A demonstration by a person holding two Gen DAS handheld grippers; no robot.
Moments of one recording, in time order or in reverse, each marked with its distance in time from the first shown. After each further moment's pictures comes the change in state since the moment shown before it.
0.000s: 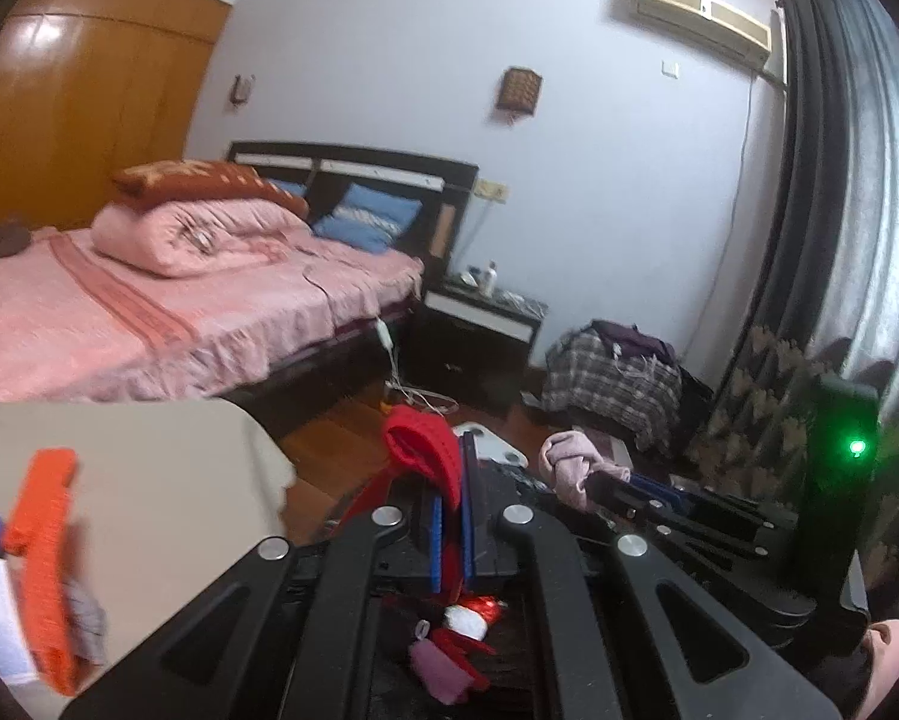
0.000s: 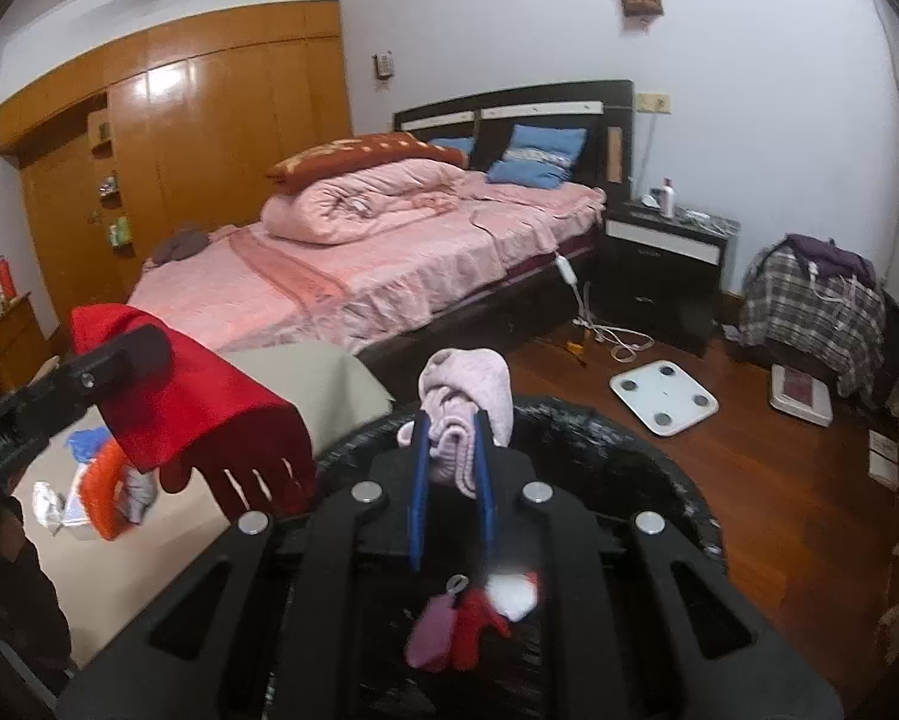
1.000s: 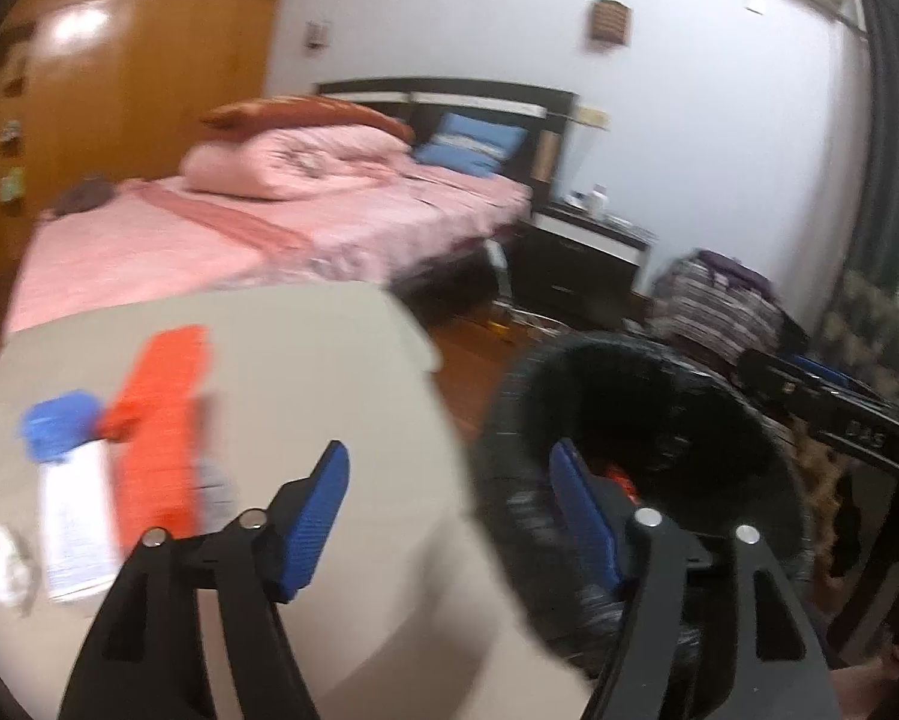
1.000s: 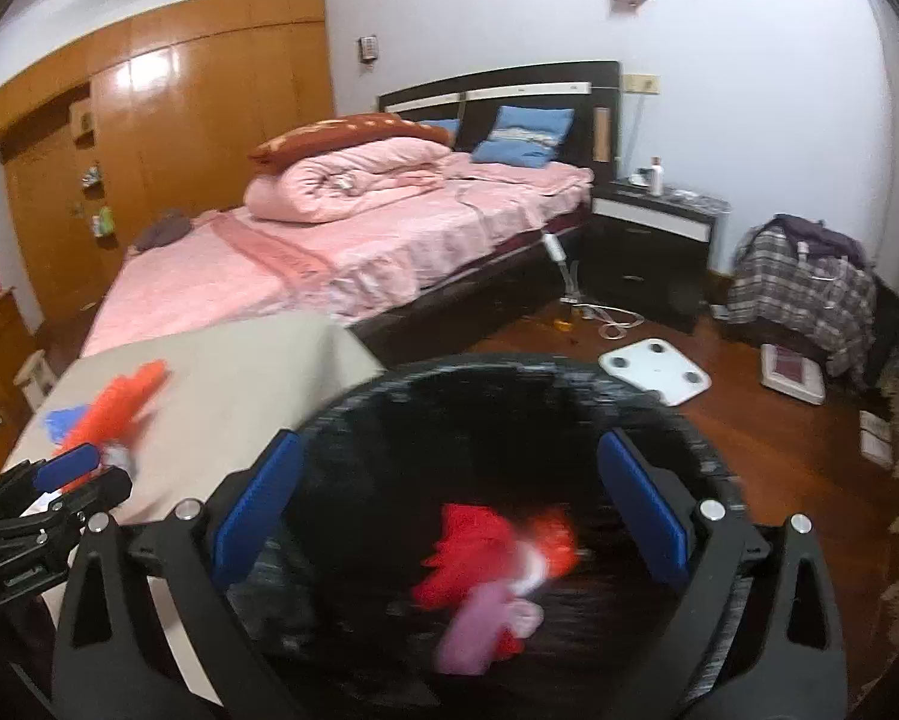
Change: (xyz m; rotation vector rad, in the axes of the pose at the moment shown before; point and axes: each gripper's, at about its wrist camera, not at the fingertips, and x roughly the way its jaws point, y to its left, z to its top) left arm -0.032 0.084 -0.072 -0.025 0.147 0.284; right arm 0.017 0.029 -0.026 0.009 0.033 -0.019
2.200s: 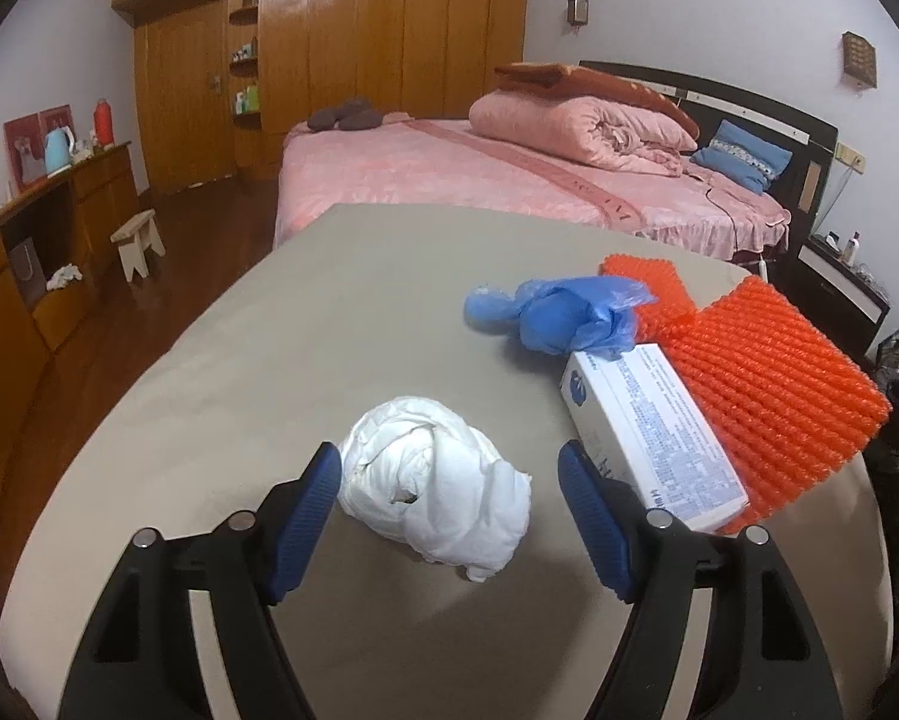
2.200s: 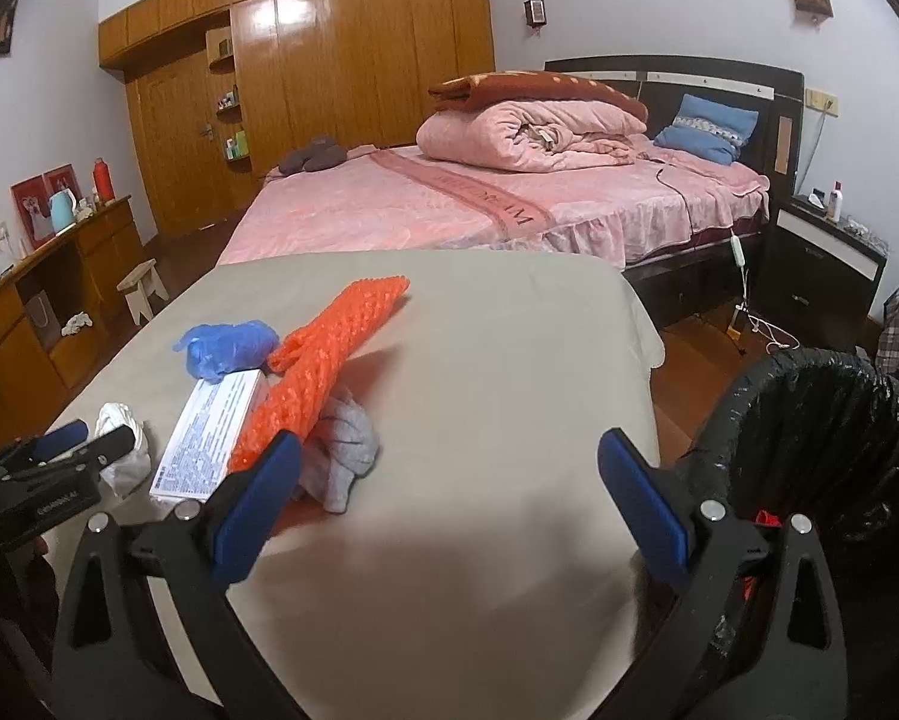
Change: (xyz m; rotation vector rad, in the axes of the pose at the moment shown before) left arm -0.067 0.219 -0.069 -0.270 0.081 0.507; right arm 0.056 0.223 -0.025 -0.188 0.082 0.285
